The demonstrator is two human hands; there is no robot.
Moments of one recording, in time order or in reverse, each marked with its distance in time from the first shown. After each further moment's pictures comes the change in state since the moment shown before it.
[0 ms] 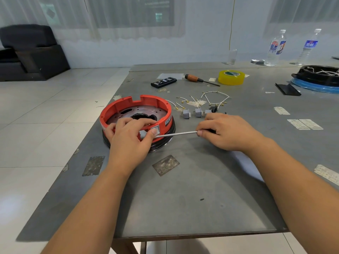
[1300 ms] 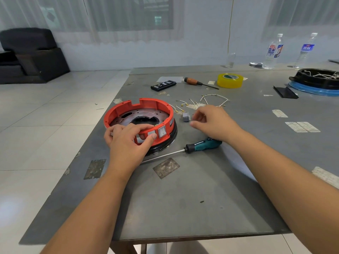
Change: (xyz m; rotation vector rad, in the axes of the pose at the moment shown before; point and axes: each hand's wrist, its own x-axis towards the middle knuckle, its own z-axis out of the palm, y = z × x) left_hand -0.004 -0.006 -0.002 -0.102 0.023 -0.071; right_hand 0.046 -0.003 0.007 0.331 0.107 0.266
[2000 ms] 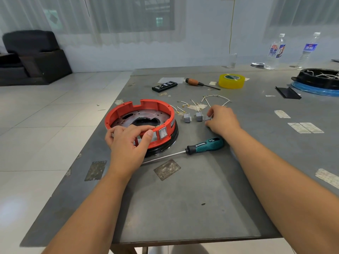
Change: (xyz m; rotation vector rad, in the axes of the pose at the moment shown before) left_hand -0.001 0.006 -0.003 -0.094 -0.003 -0.032; right_hand 0.031 0.035 0.017 -0.099 0.096 0.387
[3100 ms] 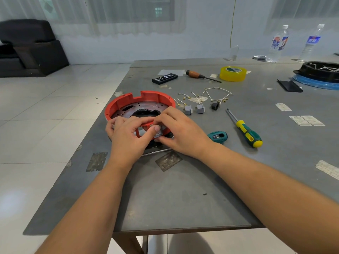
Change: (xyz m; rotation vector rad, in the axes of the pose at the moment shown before) left_hand 0.002 -0.004 -0.003 0.046 -0.016 0.077; right_hand -0.096 -0.080 0.030 0.224 0.163 -1.013
